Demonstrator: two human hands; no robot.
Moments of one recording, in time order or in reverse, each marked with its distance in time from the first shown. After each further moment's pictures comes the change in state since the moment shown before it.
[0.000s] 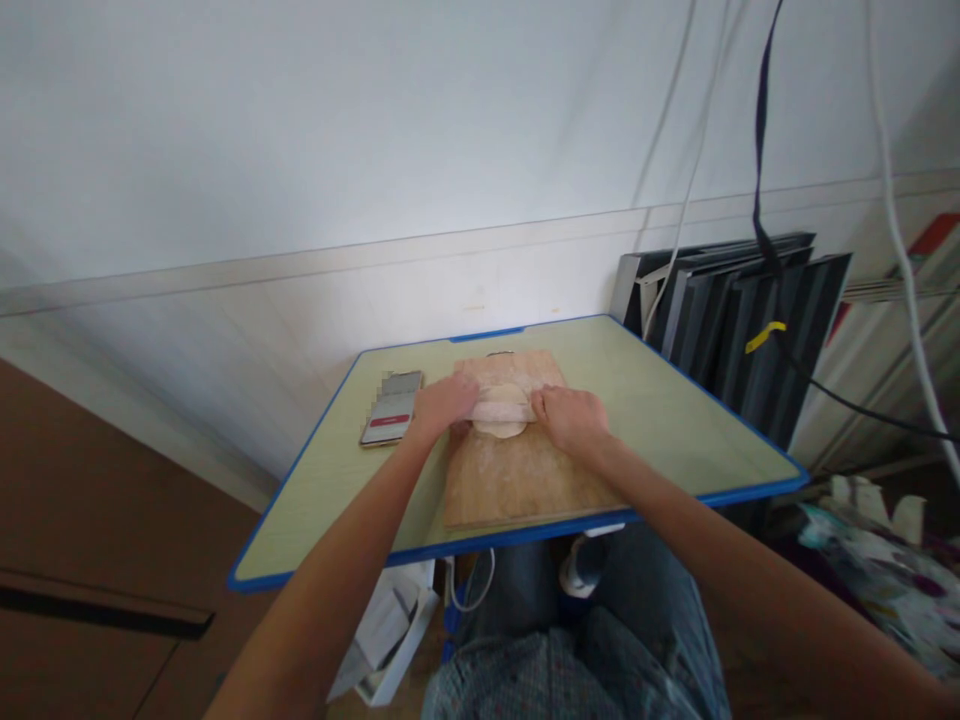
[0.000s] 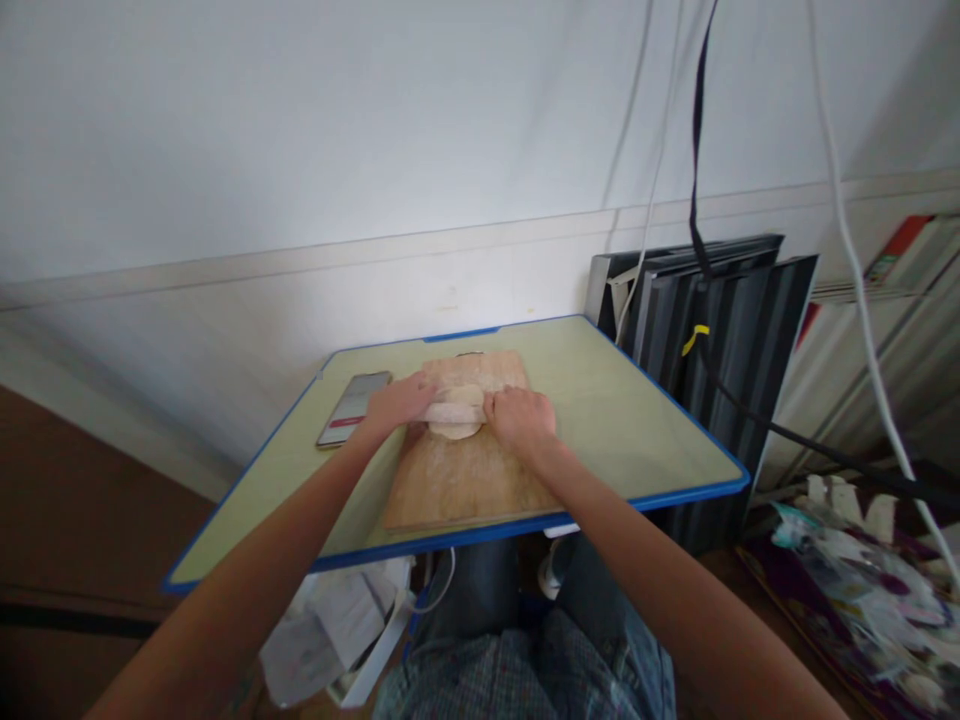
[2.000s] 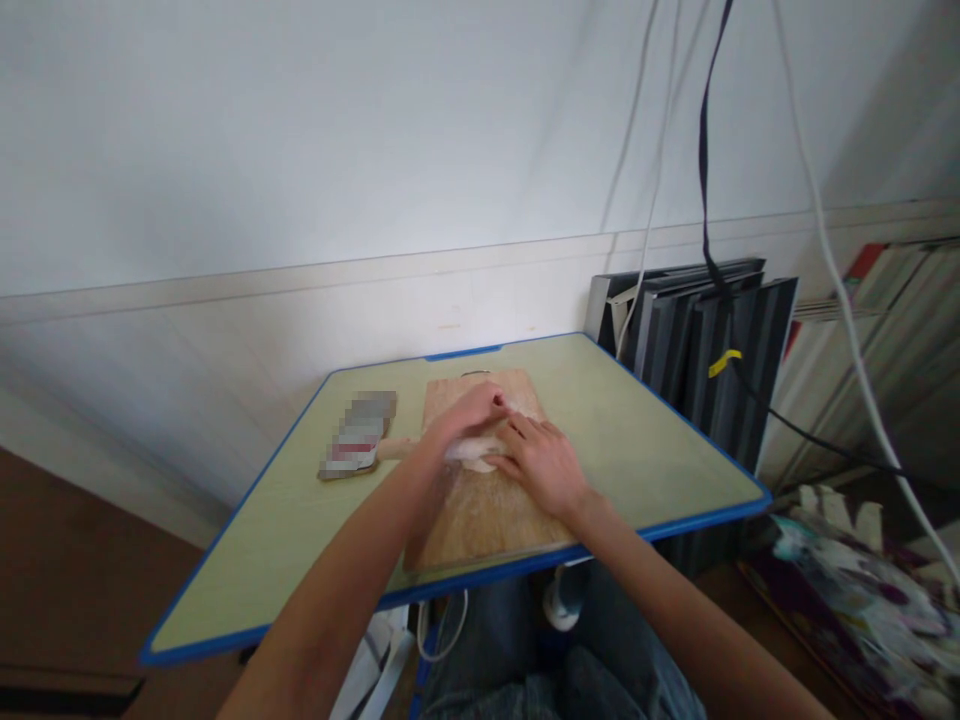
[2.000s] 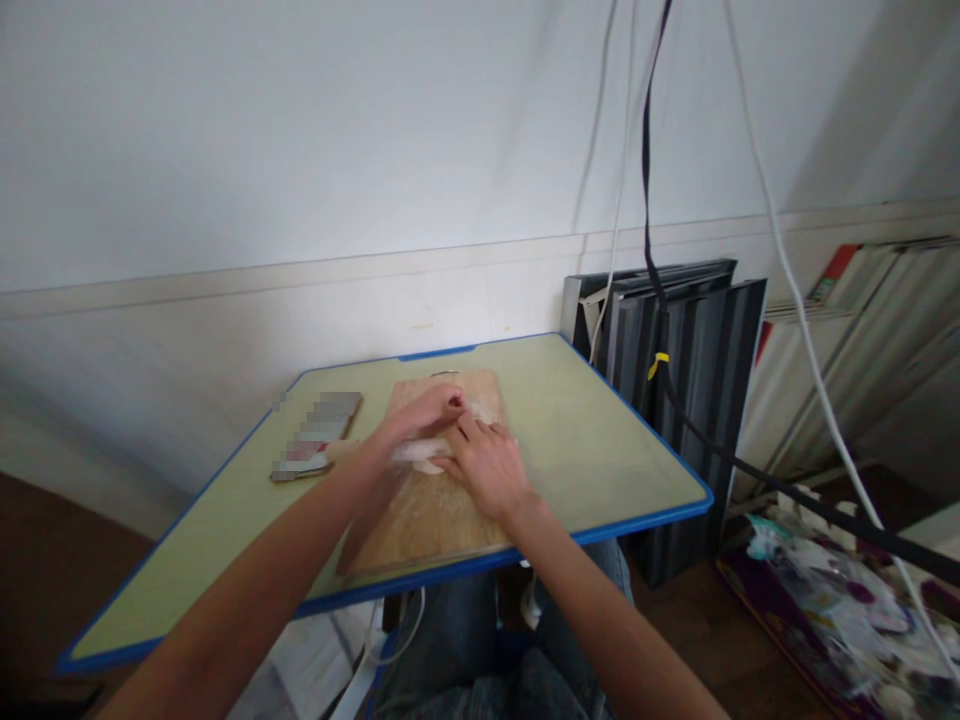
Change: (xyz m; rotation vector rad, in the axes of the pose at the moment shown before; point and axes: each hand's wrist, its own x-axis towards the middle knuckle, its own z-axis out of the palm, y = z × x) left_hand 0.039 0.061 0.001 -0.459 0.019 0.351; right_hand -0.024 0.005 0.008 0.078 0.275 -0.335
